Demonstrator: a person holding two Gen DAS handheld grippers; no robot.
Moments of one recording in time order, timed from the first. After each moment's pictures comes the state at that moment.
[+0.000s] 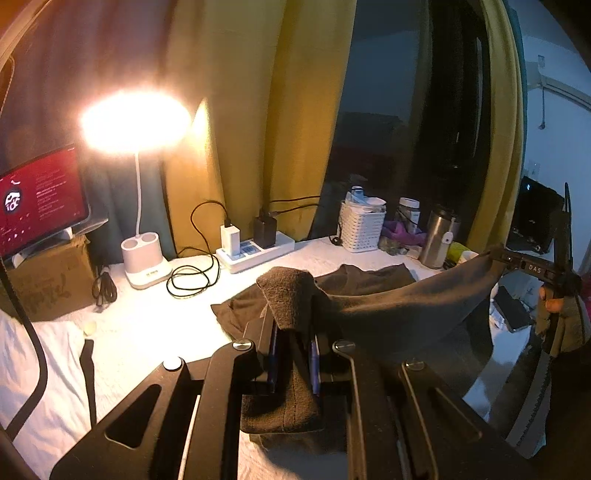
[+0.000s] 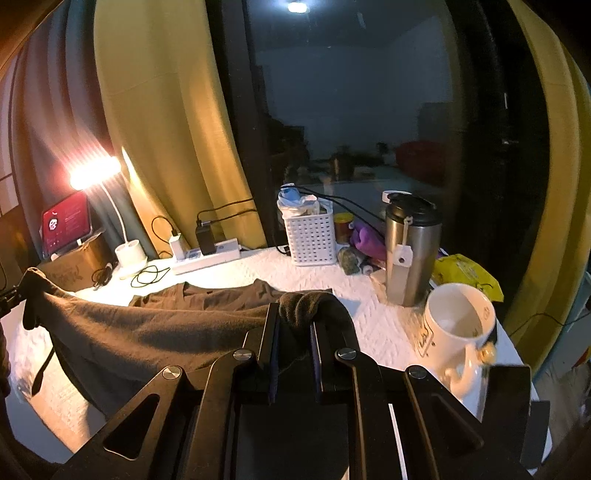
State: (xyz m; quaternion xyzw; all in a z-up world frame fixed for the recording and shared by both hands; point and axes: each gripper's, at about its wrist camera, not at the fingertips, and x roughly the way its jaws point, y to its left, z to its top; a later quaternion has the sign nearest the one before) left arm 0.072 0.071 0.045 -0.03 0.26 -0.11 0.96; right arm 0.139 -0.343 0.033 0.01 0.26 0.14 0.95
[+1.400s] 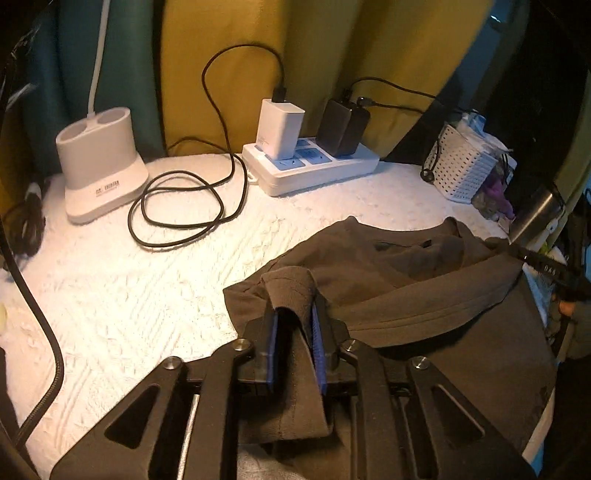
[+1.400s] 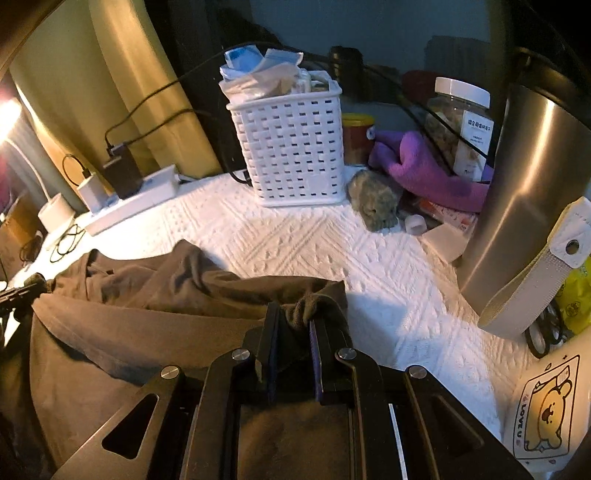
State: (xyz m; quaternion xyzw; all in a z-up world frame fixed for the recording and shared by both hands) left arm 0.270 0.121 -0.098 -0.10 0.43 -0.08 0.89; right arm 0.348 -0.302 -0.094 -0.01 0.41 0.11 0.90
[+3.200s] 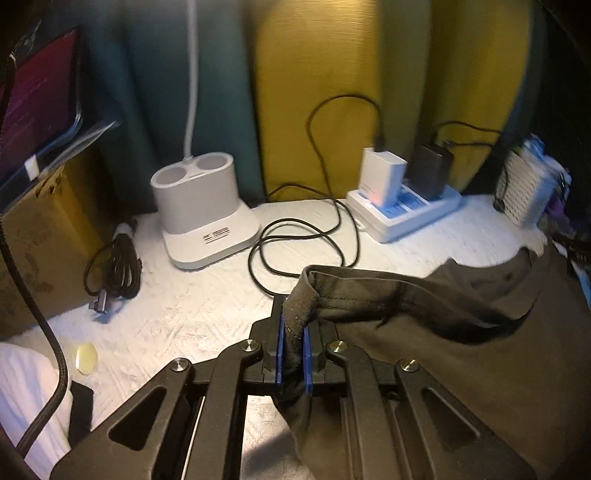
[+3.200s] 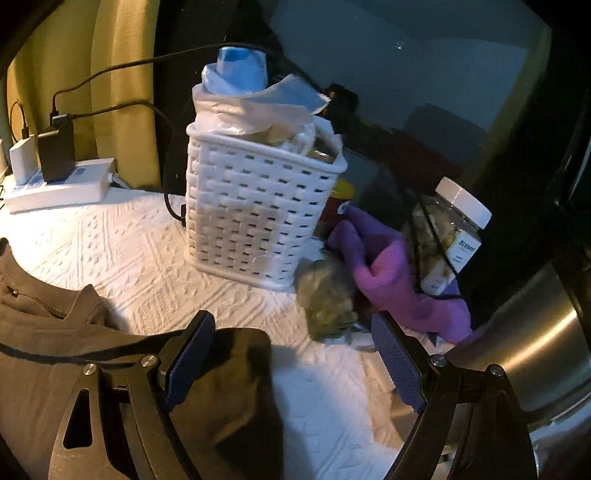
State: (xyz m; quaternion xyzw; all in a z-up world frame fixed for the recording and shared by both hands) left arm 0.277 0.177 -0.080 -0.04 0.38 0.04 0.92; right arm 0.411 -0.267 -0.079 -0.20 0.35 0.01 0.92
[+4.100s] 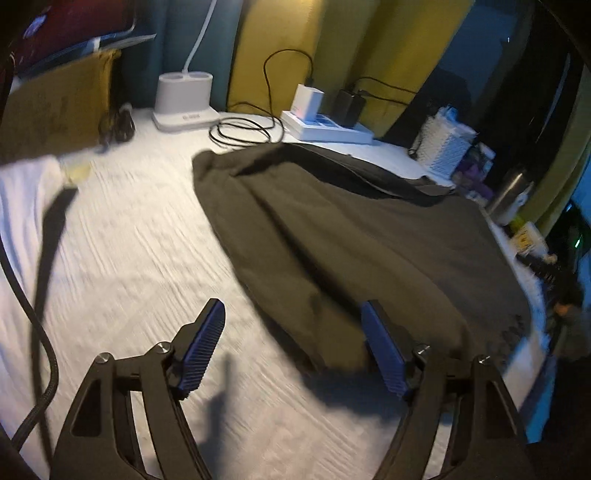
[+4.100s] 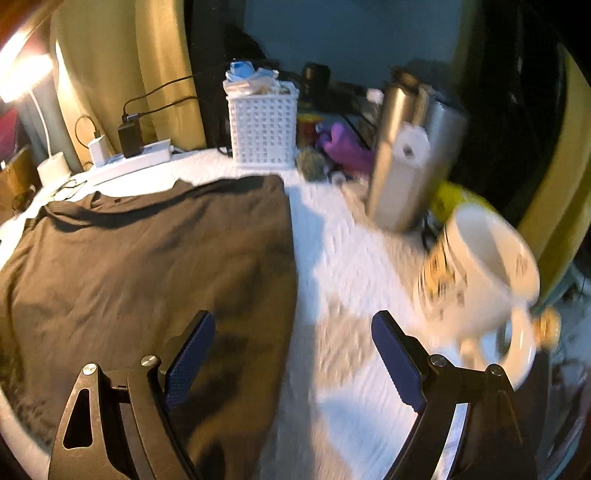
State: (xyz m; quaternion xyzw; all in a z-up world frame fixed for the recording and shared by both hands) left arm 0.110 0.135 -0.104 -0.15 0.41 -0.07 0.90; right arm 0.206 -0.333 -0.078 -0.06 0.40 0.05 0.91
